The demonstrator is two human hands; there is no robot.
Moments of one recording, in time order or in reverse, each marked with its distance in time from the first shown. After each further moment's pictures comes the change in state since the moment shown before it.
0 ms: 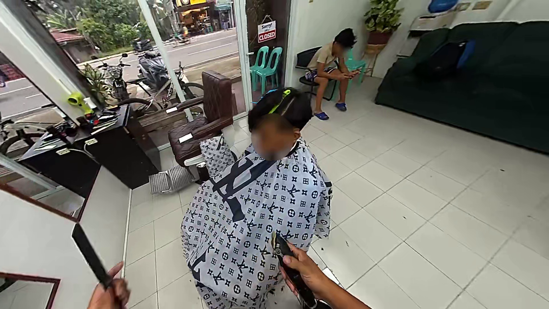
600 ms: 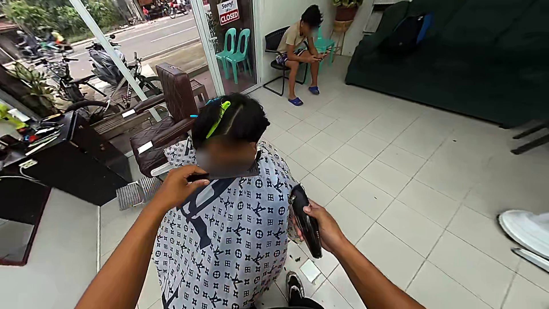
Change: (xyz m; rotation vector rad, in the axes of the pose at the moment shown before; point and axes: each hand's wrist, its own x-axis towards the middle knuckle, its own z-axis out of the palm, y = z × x) left_hand 0.164 0.027 0.385 0.614 -1.013 0.670; right_hand 0.026 -0.159 -0.143 0.014 0.341 -0.298
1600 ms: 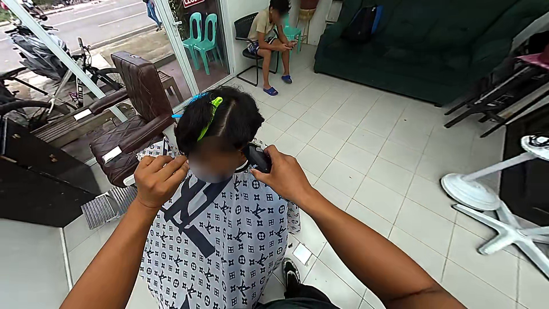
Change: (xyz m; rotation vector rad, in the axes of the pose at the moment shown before) left_hand 0.046 -0.073 0.004 0.571 0.570 0.767; right_hand 0.102 -0.076 0.104 -1.339 0.291 -0.306
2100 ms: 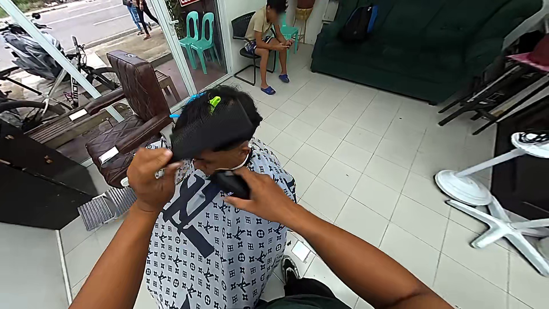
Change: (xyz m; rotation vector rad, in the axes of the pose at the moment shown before) left_hand 0.024 0.013 -0.008 -0.310 0.213 -0.278; right_hand -0.030 -0.026 0.030 0.236 -0.062 -0.329
